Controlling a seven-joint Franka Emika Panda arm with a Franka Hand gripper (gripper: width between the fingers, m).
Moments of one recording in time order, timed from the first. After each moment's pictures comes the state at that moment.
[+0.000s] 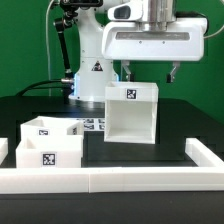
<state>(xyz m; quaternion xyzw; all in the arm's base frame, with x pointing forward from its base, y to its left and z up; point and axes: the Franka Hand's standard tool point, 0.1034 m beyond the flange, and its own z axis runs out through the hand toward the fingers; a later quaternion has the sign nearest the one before) 0.427 0.085 0.125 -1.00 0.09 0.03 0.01</state>
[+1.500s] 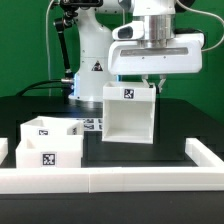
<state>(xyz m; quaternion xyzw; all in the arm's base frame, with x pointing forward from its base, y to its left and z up) 0.398 0.102 0.098 -0.99 0.10 0.03 0.04</state>
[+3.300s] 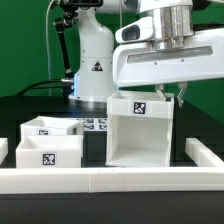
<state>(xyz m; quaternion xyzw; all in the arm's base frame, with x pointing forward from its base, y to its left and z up) 0.556 0.099 0.100 -0.99 0.15 -0.03 0.07</state>
